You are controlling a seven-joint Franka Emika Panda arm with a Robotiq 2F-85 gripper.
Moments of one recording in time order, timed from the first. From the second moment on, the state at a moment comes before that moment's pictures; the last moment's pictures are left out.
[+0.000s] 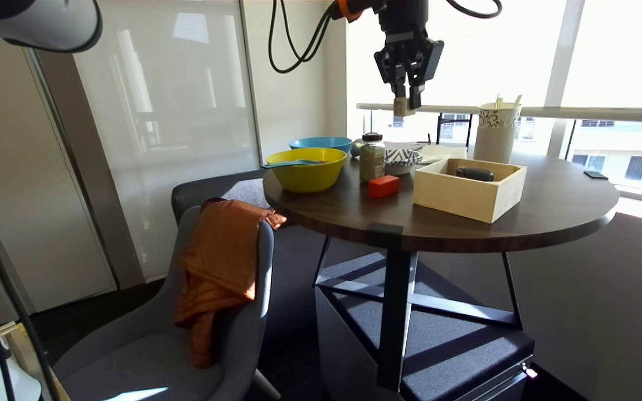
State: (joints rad) arm -0.46 0.52 -0.23 -0.98 0.14 1.67 -0.19
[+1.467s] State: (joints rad) arm -0.65 0.88 -0.13 -0.47 0.20 1.55 -0.01
